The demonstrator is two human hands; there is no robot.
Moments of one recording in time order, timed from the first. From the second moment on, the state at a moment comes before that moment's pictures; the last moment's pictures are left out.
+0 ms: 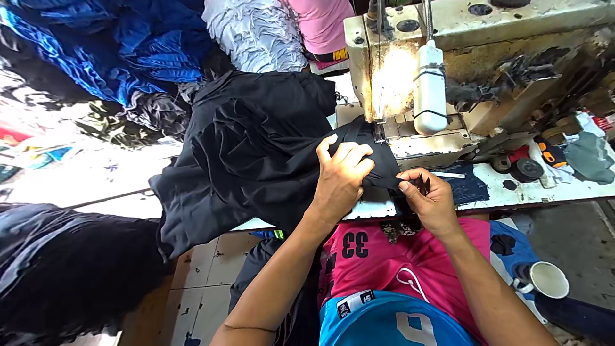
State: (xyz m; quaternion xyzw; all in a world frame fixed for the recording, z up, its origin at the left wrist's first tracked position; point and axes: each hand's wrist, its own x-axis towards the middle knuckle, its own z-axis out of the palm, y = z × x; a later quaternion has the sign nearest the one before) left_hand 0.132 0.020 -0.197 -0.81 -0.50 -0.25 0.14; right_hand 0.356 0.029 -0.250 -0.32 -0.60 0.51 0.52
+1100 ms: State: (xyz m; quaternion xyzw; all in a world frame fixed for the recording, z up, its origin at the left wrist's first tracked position) left_hand 0.131 0.024 -0.214 -0.83 -0.42 -0.33 0.13; right_hand 0.359 0.034 -0.236 -0.26 -0.68 0.45 0.53
